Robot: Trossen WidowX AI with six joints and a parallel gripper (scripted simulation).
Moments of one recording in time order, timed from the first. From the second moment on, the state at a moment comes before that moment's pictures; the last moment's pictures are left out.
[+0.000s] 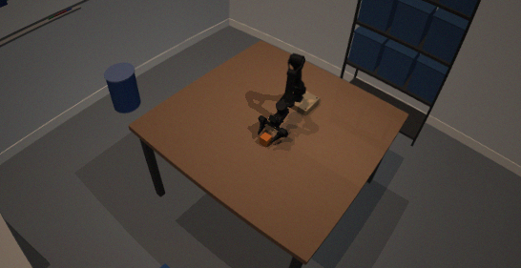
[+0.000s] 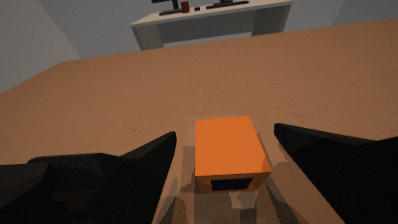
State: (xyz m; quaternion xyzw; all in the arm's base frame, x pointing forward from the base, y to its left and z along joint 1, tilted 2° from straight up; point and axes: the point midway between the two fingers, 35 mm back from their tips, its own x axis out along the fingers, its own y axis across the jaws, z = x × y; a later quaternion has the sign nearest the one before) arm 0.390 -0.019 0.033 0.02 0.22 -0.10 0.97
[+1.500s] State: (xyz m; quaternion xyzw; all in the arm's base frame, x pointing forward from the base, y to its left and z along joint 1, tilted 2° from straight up) arm 0.385 -0.016 0.111 0.04 0.54 -0.09 0.84
